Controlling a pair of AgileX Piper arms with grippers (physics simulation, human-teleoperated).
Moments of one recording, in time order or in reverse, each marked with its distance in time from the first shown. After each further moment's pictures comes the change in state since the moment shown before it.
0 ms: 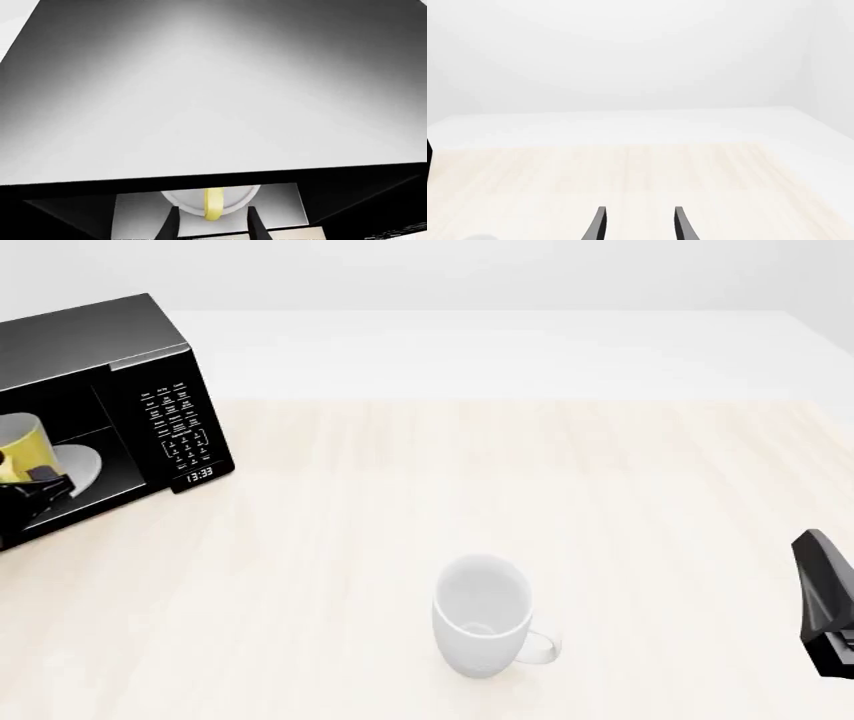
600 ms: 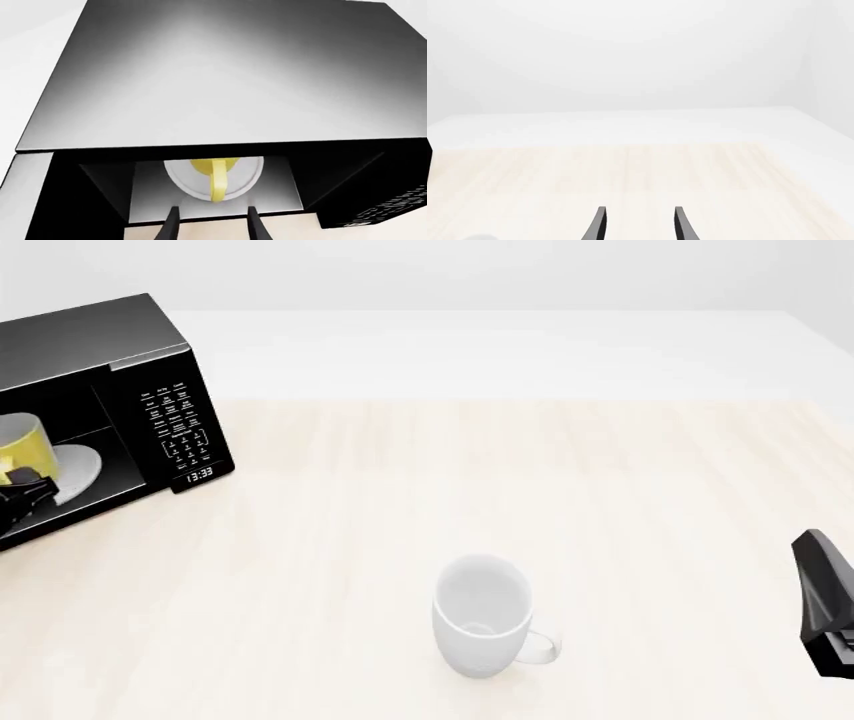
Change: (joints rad) left arm 0.016 -0.137 0.112 -0.011 0.016; right arm 0.000 0.000 0.000 0.000 0.000
